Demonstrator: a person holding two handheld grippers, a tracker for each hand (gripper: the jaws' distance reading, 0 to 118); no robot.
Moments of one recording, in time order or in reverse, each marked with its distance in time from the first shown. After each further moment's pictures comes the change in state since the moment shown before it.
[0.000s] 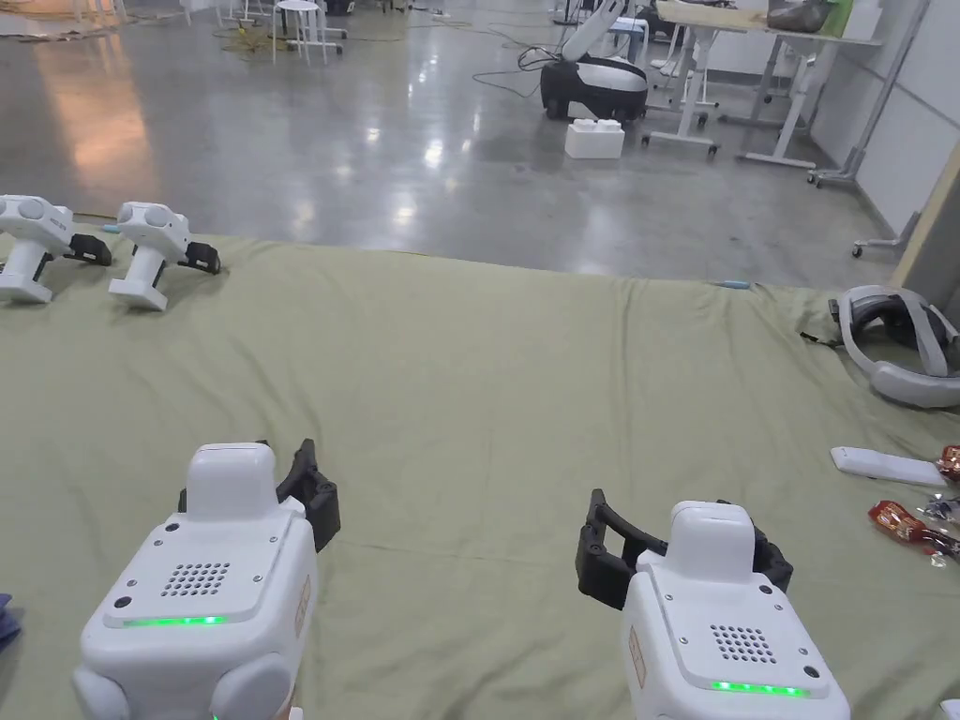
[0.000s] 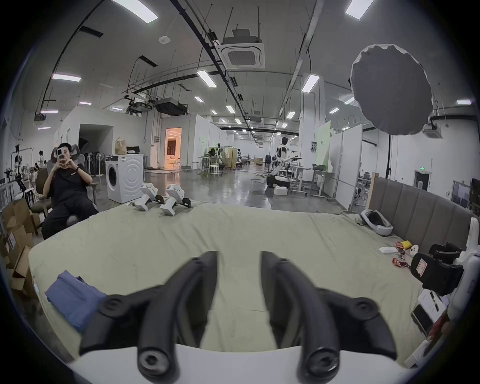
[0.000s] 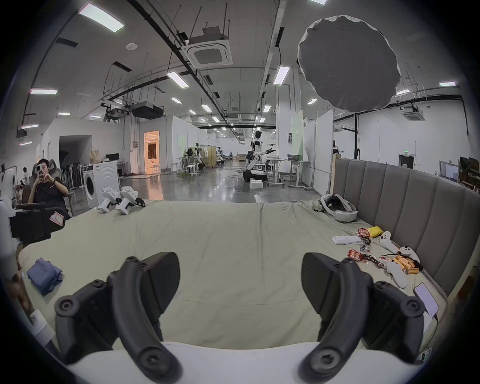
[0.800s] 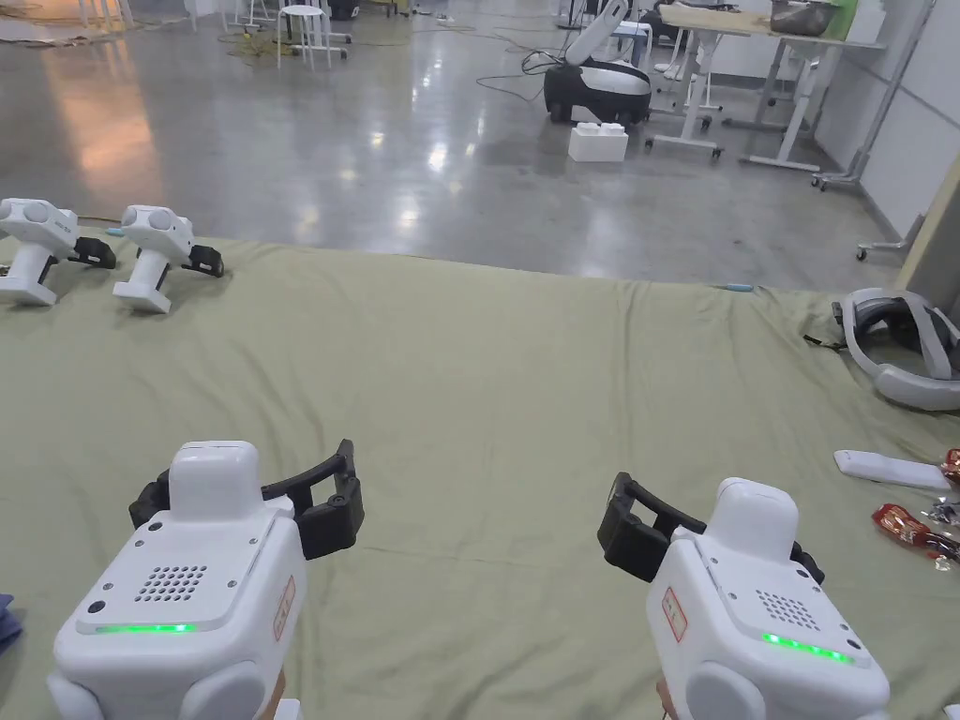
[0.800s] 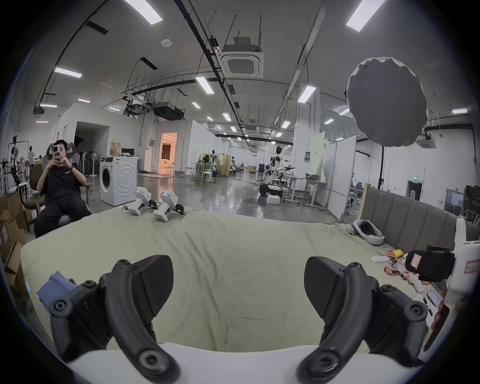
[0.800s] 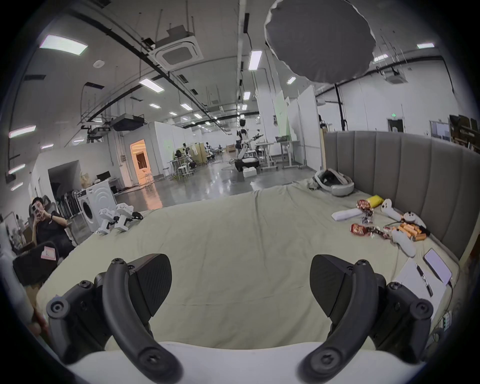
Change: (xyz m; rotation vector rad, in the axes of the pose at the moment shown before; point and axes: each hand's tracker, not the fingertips) left arm -0.007 0.004 0.003 0.052 -0.050 0.032; right arm 0.022 0.019 -0.013 -0.087 -0.028 -0.207
